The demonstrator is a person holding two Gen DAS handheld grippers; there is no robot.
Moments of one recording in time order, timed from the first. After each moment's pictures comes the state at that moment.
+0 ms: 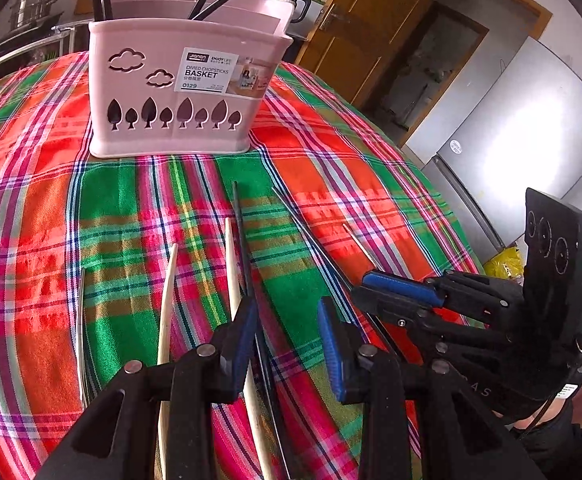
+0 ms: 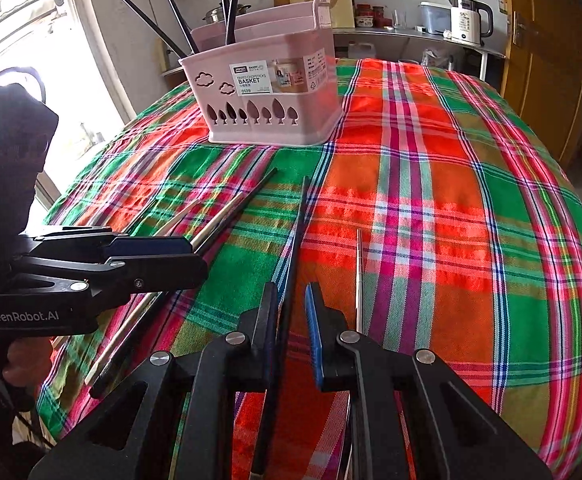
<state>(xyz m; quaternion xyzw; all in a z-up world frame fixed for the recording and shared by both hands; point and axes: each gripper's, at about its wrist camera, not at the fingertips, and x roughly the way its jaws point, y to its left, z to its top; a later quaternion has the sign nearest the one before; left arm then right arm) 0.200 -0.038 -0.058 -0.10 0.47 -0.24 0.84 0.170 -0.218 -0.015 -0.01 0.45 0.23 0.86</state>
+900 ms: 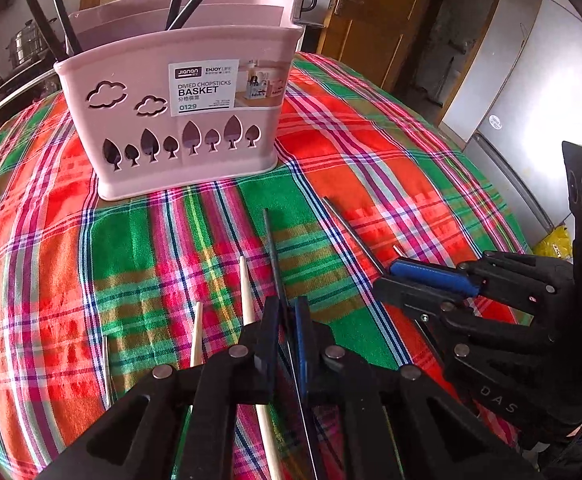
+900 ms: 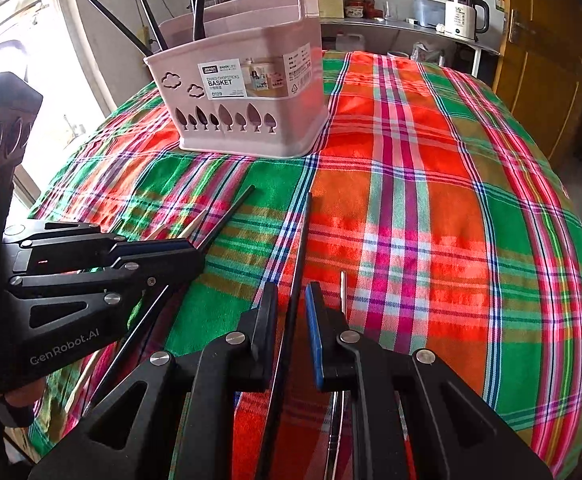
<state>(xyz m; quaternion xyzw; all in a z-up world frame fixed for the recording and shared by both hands) 0.248 -0.073 -0.064 -0.01 0.48 -0.18 0.86 0.210 -0.206 -0.017 -0.03 0.47 0.20 0.86</state>
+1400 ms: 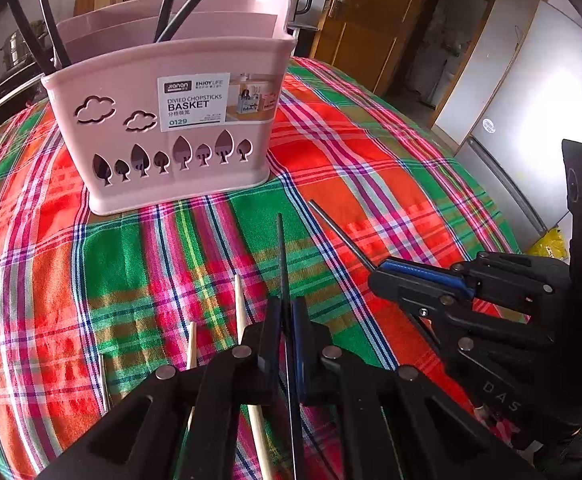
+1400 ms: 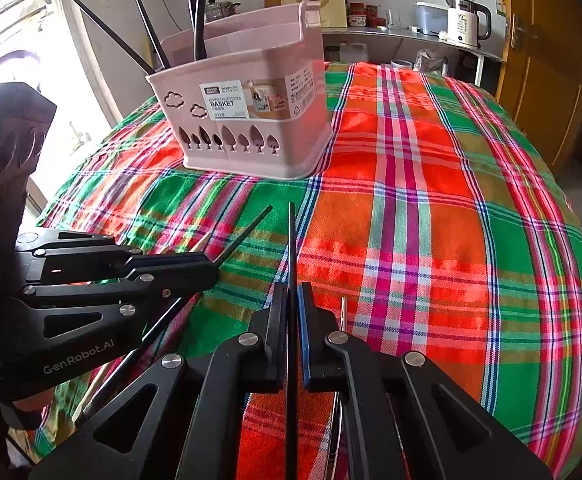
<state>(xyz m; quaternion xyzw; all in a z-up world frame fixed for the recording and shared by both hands) 0.255 -0.074 -0.058 -0.02 0.47 -0.20 0.86 0.212 -0.208 -0.006 -0.02 0.45 0.22 0.86</state>
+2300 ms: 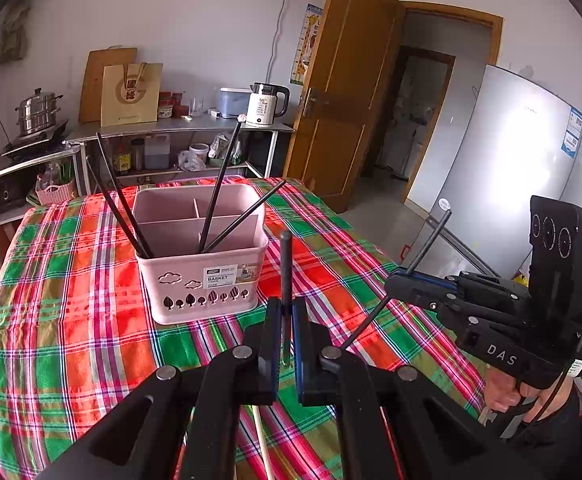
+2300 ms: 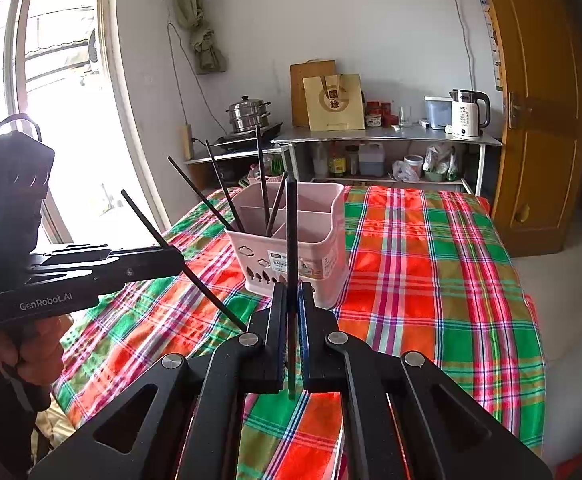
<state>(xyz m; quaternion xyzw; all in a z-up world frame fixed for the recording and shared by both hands) 0.191 -0.024 0.089 -0.04 0.33 -0.23 0.92 0.171 -0.228 0.119 0.02 0.30 0.26 0.92</state>
